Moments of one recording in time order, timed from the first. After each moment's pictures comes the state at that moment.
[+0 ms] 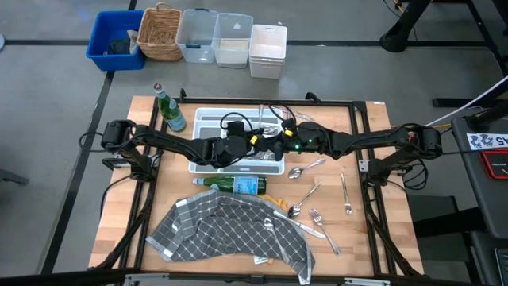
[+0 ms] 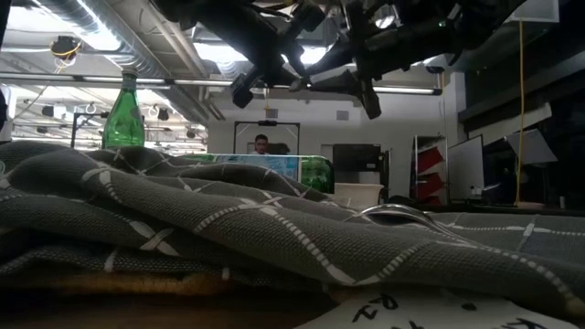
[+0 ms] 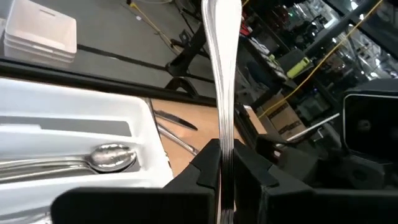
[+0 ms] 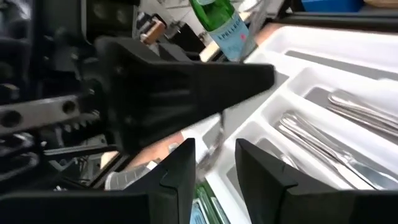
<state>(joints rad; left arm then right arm) -0.02 1.65 1.06 0.25 -0.82 -0.96 -0.14 1.45 0.82 0.37 0.01 0.73</state>
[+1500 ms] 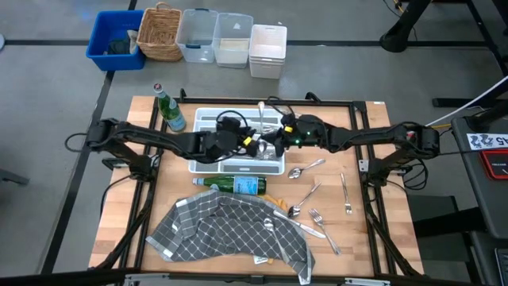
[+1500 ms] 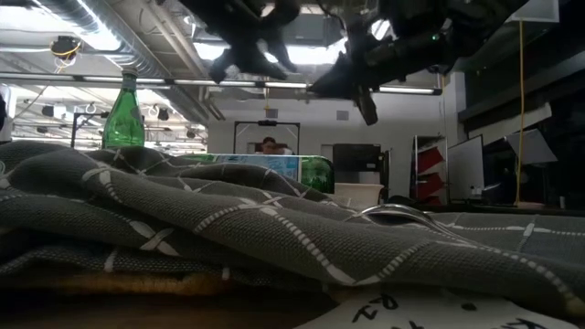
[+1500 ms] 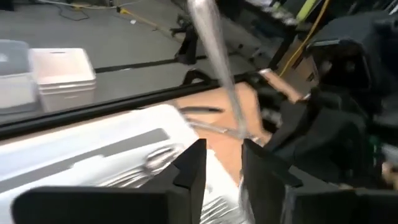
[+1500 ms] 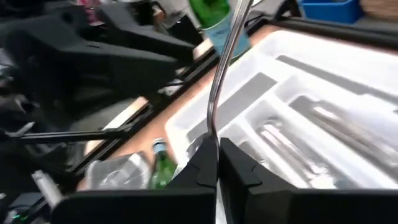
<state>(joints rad) -0.01 1.49 1.06 -0.03 -0.74 -0.67 -0.23 1.46 0.82 0.35 -0.10 0.60</state>
